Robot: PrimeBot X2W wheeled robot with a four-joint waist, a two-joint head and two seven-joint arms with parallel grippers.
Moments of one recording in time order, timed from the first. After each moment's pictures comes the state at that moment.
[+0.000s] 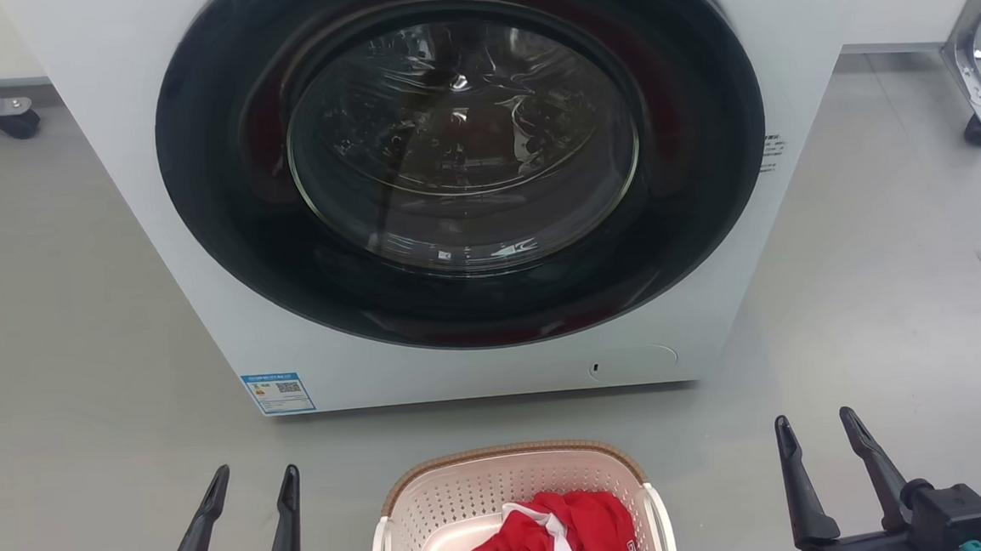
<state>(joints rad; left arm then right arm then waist) 0.04 0.36 -0.36 0.02 -0.55 0.12 -0.25 0.02 -0.21 0.29 0.09 0.33 -0.12 -0.25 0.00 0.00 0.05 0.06</state>
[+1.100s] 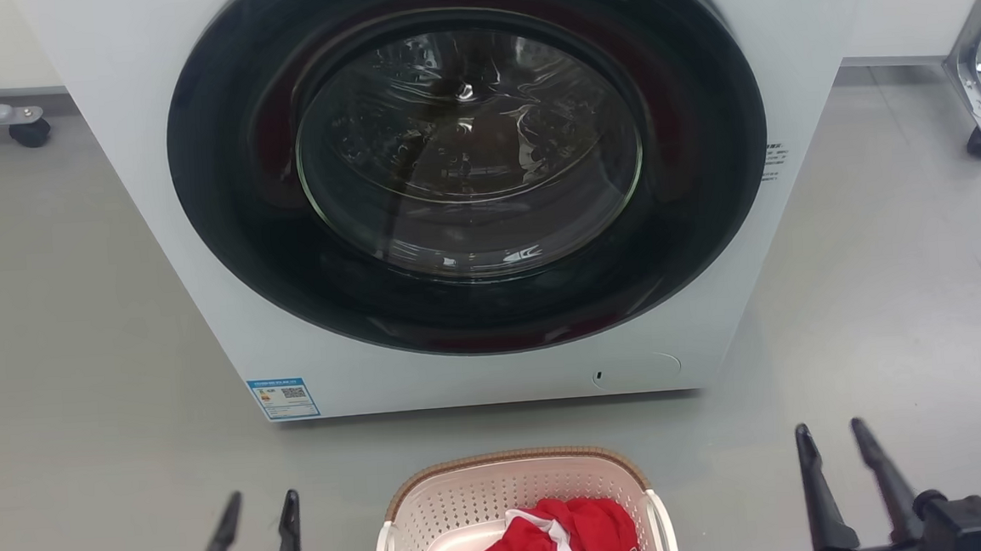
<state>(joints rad) 0.11 0.29 -0.29 0.00 -0.44 0.12 -0.21 0.09 -0.17 0.21 0.00 0.26 -0.12 -0.18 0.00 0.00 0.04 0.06</state>
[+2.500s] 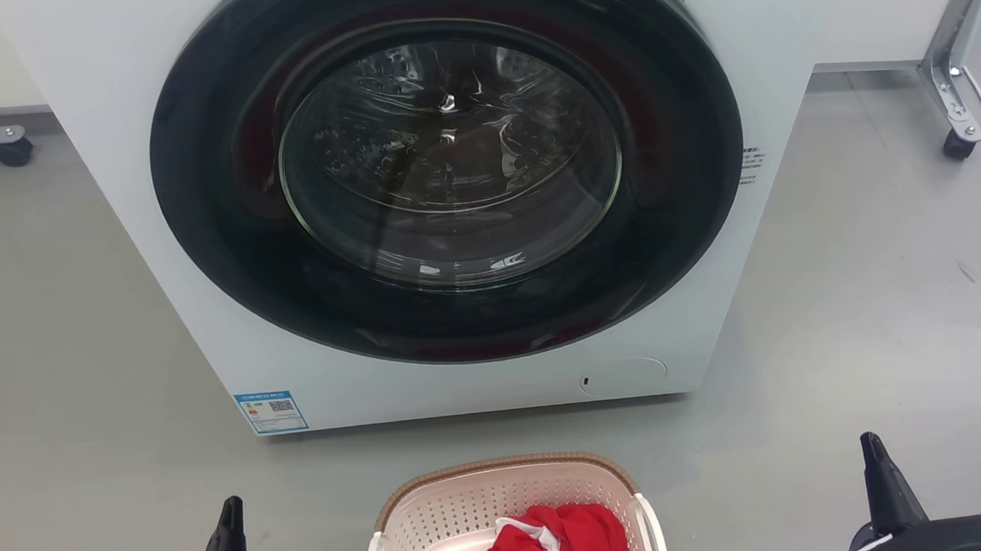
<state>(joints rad) 0.06 0.18 -0.14 0.14 -0.91 0.03 -0.07 0.04 -0.11 0.07 0.14 0.81 -0.03 -0.05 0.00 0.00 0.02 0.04</state>
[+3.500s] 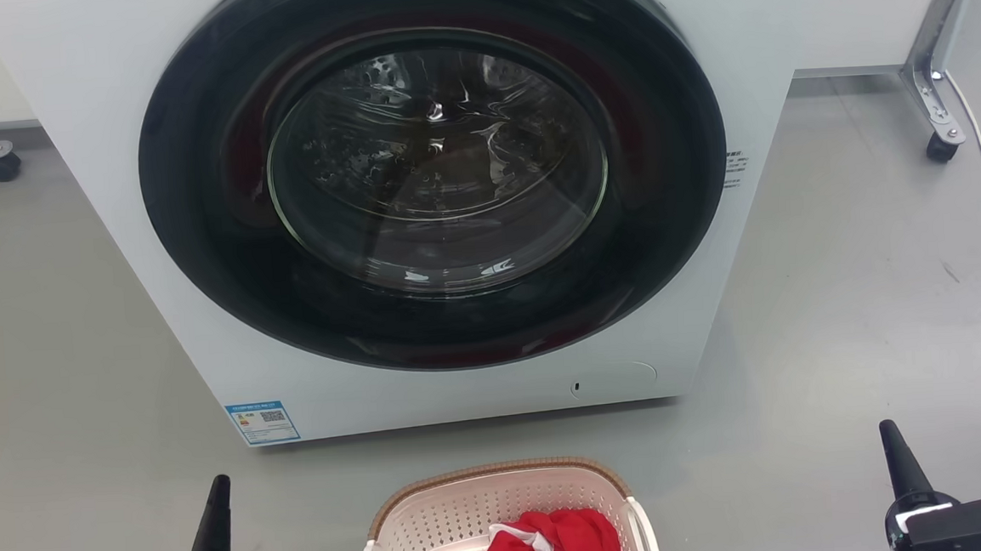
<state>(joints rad) -0.01 0.11 -0.02 0.22 -1.26 -0.05 0.03 -0.02 -0.08 -0.03 0.22 1.21 0.05 0.03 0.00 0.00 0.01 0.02</state>
